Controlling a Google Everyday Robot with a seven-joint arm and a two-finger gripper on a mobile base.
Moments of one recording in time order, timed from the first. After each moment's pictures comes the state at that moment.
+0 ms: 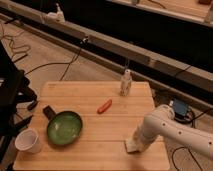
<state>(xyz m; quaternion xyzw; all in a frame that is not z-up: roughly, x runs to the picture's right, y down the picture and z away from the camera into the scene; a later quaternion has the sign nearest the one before) 0.166 0.289 0.756 -0.32 -0.13 -0.09 0.93</state>
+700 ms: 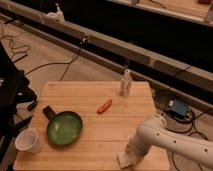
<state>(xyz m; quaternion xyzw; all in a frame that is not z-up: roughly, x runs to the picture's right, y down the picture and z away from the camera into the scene) 0.157 0.349 0.728 -0.37 -0.15 -0.12 0.91</state>
